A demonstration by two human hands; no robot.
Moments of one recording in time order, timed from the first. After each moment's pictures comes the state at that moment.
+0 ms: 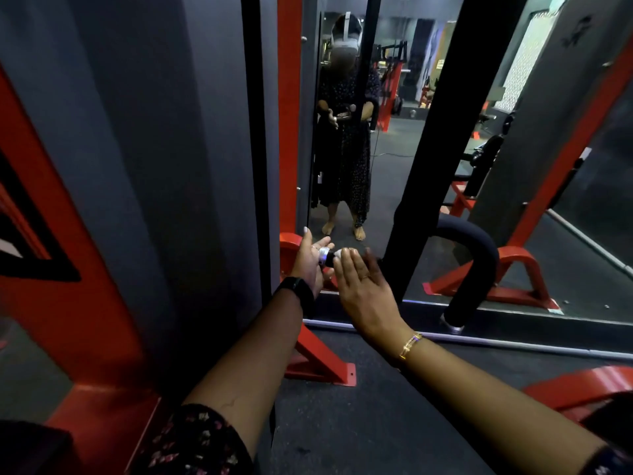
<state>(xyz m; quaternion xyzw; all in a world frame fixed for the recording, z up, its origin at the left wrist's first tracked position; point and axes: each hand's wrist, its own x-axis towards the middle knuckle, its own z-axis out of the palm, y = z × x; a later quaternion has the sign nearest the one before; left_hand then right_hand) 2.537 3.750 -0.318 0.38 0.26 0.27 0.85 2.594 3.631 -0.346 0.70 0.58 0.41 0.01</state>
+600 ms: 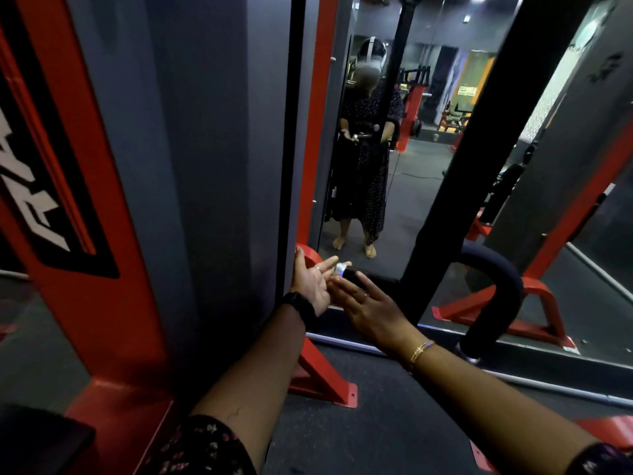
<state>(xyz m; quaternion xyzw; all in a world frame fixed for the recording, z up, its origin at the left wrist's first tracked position) 2.516 3.764 -0.330 0.29 0.25 0.27 0.88 2.626 3.650 -0.352 0.53 0.73 0.43 0.09</state>
